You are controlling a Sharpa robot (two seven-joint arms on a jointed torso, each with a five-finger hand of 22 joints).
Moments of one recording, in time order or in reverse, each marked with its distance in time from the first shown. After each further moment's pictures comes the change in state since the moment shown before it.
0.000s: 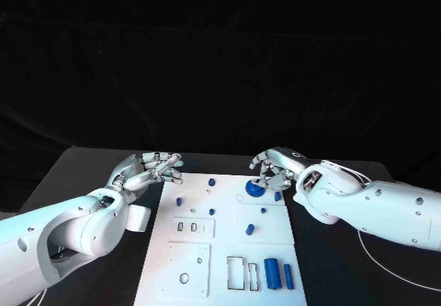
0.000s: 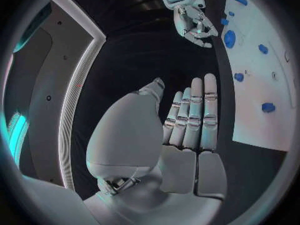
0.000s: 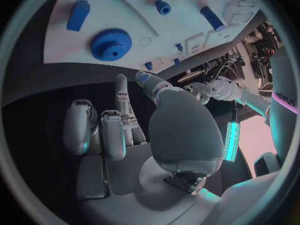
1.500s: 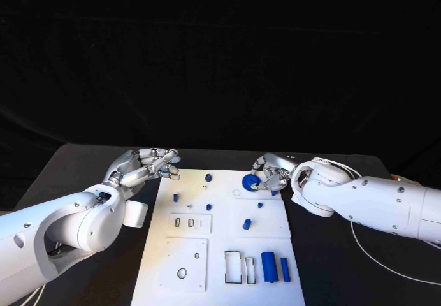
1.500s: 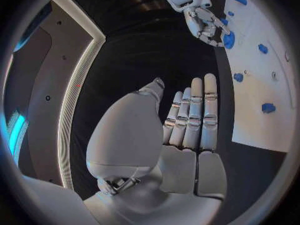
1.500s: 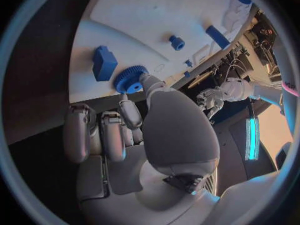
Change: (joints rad) left arm 0.000 0.006 0.000 -0.012 0.001 0.009 -0.004; left_hand 0.000 0.000 -0.006 0.000 0.000 0.000 0.000 0.000 0.000 0.000 0.000 0.000 0.000 0.000 0.000 0.000 0.002 0.000 -0.004 -0.004 0.000 0.001; right arm -0.023 0.061 0.001 -0.106 0.094 0.152 -0.055; right_hand 0.133 0.079 -0.159 0.154 -0.016 -0.049 0.006 0.079 0.077 0.063 0.008 0.879 0.902 0.000 0.006 0.056 0.035 -0.022 0.048 0.006 0.050 0.079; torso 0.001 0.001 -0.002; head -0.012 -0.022
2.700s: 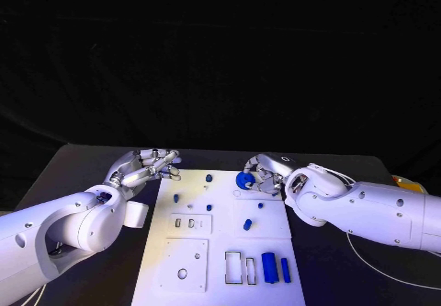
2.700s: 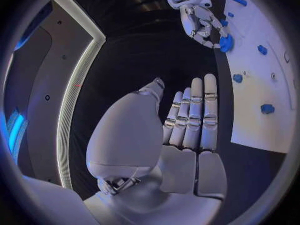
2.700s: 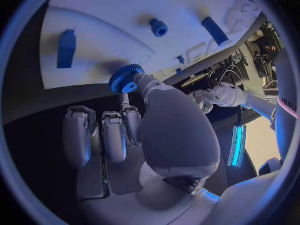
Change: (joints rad) left arm 0.000 0.001 0.000 -0.004 0.000 0.011 -0.006; left_hand 0.000 0.000 0.000 0.000 0.000 0.000 0.000 0.000 0.000 0.000 0.000 -0.004 0.001 -0.004 0.004 0.005 0.004 0.000 -0.003 0.004 0.005 0.001; right arm -0.015 -0.003 -0.003 0.098 -0.149 -0.143 -0.038; right_hand 0.041 0.001 0.119 -0.013 0.014 0.067 0.002 0.018 0.013 0.086 -0.030 0.120 0.067 0.000 -0.015 0.008 0.000 -0.015 0.021 -0.021 0.031 -0.001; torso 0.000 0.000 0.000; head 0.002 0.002
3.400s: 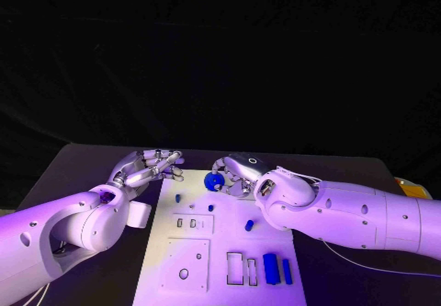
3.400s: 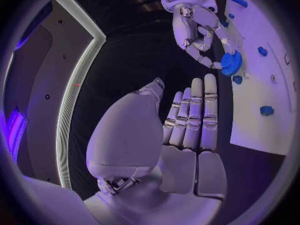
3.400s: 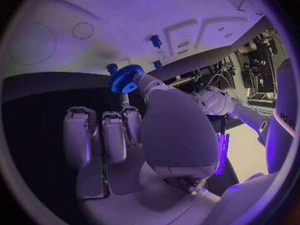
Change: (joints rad) left arm 0.000 0.009 0.000 -0.004 0.000 0.005 -0.003; left_hand 0.000 0.000 0.000 0.000 0.000 0.000 0.000 0.000 0.000 0.000 0.000 0.000 0.000 -0.004 -0.004 0.000 0.001 0.000 0.000 0.000 0.000 0.002; right arm 0.005 0.179 -0.006 -0.004 -0.160 -0.043 -0.051; right_hand -0.009 -0.005 0.021 0.002 0.005 0.000 0.000 -0.004 -0.003 0.004 0.004 0.004 0.000 0.000 0.000 0.000 0.000 0.000 0.003 -0.003 0.005 0.001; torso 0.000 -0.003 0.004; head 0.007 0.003
